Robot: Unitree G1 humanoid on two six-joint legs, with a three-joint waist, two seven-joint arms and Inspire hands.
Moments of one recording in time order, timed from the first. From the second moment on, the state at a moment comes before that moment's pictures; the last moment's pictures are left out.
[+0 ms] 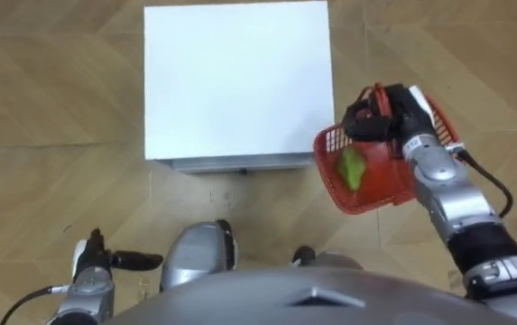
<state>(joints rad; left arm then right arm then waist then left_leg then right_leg) 0.17 0.26 0.00 1.03 -0.03 0.00 0.19 -0.06 -0.35 0.21 0.34 0.12 0.08 -0.08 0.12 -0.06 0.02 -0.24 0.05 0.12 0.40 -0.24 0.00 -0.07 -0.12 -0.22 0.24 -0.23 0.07</state>
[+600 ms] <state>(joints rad) 0.23 0.23 0.04 1.04 0.05 0.07 0.17 -0.10 -0.32 0.20 0.28 0.22 0.05 -0.02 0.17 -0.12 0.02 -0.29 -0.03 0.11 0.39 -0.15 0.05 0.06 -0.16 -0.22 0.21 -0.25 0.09</state>
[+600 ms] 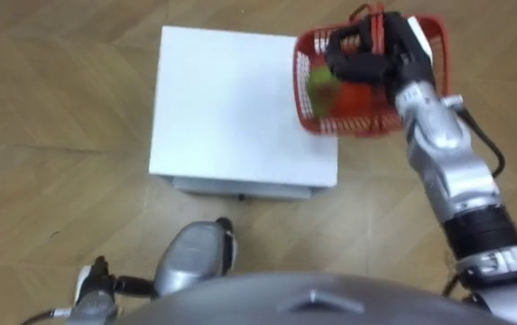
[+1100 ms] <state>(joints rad) 0.20 0.24 0.04 1.08 0.05 0.08 0.11 -0.11 -0.30 0.23 0.28 0.20 0.07 0.03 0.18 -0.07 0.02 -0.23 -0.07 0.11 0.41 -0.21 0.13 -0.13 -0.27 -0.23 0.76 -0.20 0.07</state>
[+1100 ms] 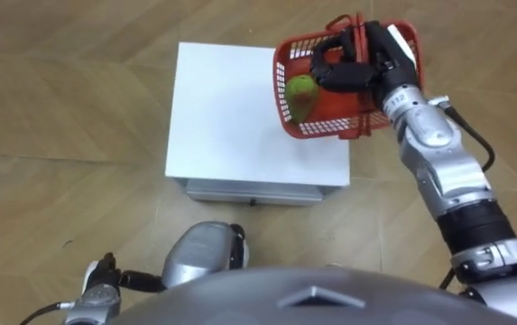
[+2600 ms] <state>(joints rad) 0.22 0.25 -0.05 1.05 0.12 0.13 0.12 -0.11 -0.22 0.37 0.65 0.34 0.05 0.09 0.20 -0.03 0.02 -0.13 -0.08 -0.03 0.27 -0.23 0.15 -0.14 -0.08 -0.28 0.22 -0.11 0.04</state>
